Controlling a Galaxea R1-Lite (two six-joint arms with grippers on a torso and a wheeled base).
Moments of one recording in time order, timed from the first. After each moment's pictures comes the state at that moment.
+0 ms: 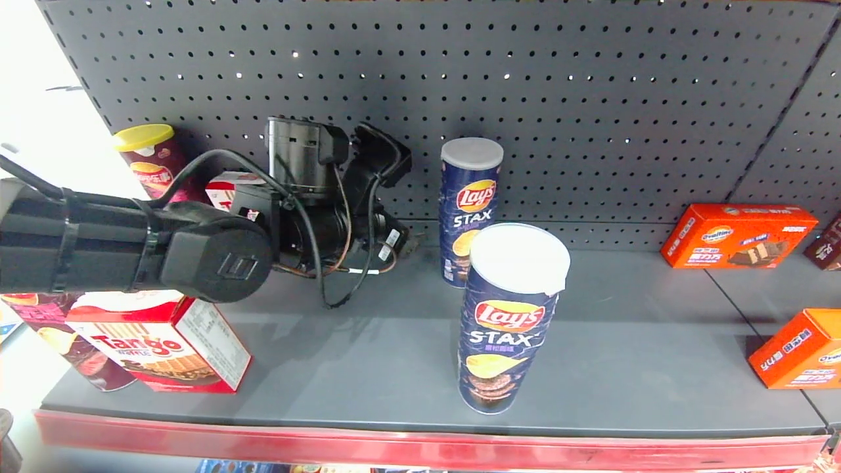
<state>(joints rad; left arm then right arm) -0.50 1.93 -1.35 -0.30 0.08 0.38 0.10 0.10 0.00 0.00 -0.05 -0.01</state>
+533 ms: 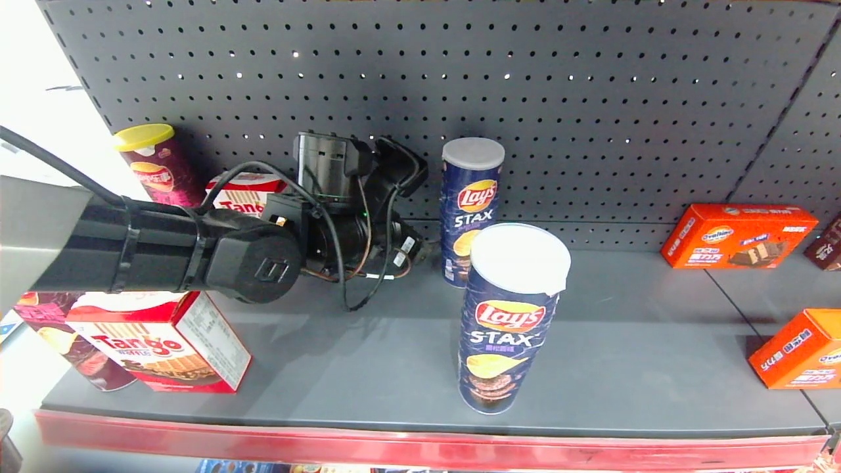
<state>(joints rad) -0.52 1.99 -1.39 -0.30 0.08 0.38 0.10 0.10 0.00 0.00 -0.05 -0.01</state>
